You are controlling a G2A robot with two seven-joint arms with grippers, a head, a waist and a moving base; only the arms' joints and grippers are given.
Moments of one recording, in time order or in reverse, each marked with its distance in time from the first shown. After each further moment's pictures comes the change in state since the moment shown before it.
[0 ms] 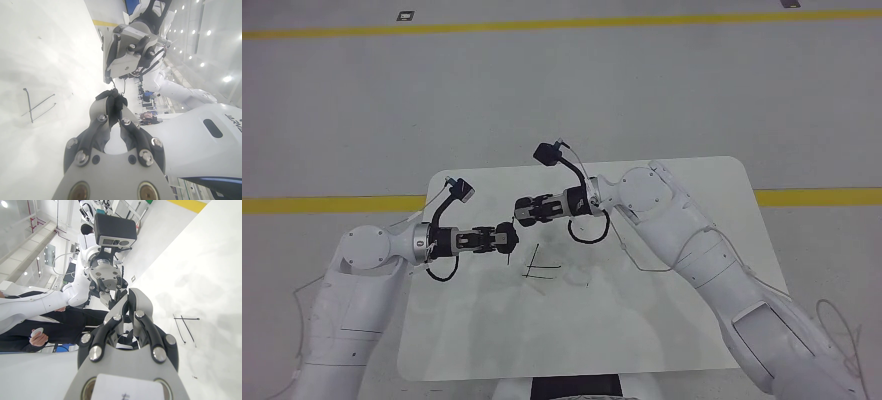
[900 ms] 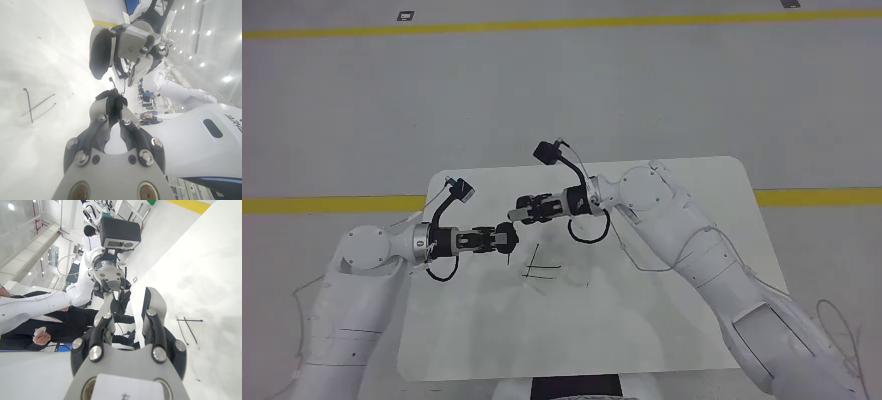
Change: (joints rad) left arm 0.000 0.000 0.000 0.000 0.000 0.000 0.000; right arm 0.000 0.000 0.003 -0.007 0.018 0.000 0.007
